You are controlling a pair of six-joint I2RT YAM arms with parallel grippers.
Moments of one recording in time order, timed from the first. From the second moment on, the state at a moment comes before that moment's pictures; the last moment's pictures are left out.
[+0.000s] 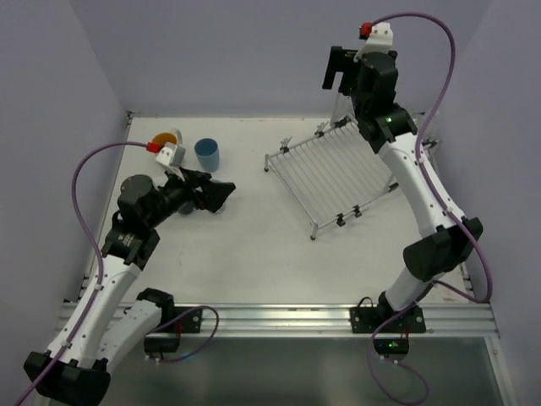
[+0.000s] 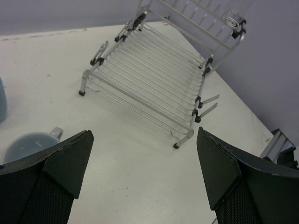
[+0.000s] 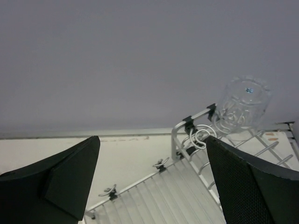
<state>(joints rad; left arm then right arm) -0.26 0.78 0.80 -0.11 0.43 -0.38 0.37 1.63 1.81 -0.23 0.33 0.13</state>
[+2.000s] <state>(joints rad) -0.40 0.93 0.76 -0.01 0.42 -0.28 0.07 2.25 2.46 -0.38 0.30 0.07</state>
